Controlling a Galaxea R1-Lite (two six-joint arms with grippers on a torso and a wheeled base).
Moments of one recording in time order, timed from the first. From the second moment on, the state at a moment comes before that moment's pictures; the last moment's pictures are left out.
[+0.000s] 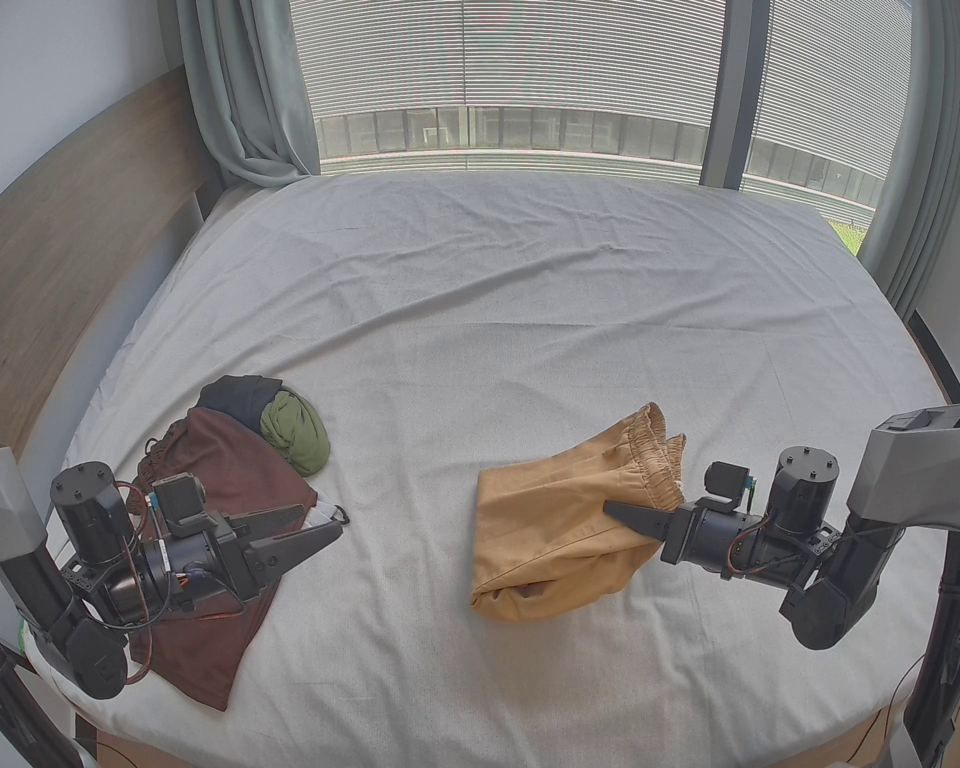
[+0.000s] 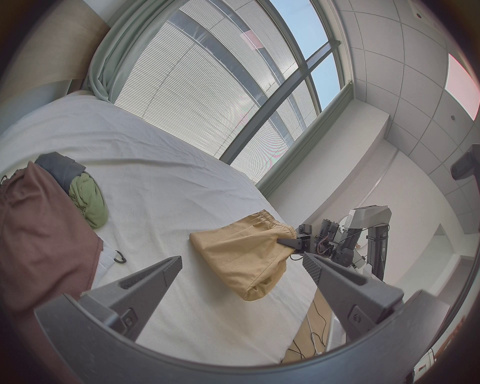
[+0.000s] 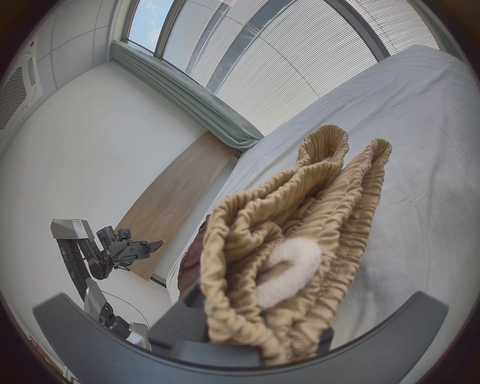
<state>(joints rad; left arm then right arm) -0.14 1.86 -0.17 -1.55 -0.73 -0.39 0.36 2.17 -0.47 -1.54 0.56 0.53</state>
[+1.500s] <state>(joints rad) -0.09 1.76 -0.14 -1.55 -0.75 -0.37 0.34 2.23 -0.94 -1.43 0.62 0.65</state>
